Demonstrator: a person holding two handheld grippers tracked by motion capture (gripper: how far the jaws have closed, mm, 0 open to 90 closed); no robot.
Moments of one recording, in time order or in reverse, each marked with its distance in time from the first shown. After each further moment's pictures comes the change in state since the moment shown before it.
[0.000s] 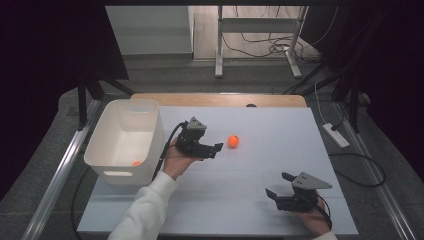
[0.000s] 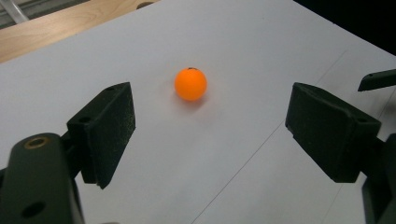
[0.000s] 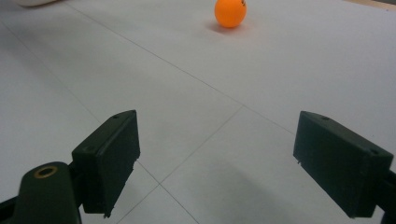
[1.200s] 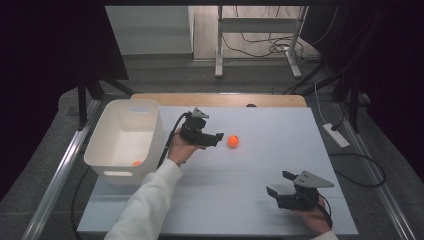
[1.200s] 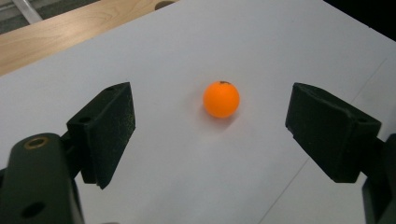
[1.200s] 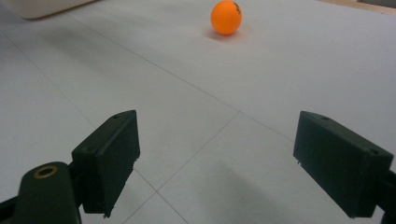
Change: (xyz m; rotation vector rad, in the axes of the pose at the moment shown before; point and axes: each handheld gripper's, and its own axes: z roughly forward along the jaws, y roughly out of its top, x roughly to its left) left arm 0.029 0.018 0.035 0.030 0.020 -0.020; right arm -0.004 0.002 -0.001 -0.024 0.004 0.025
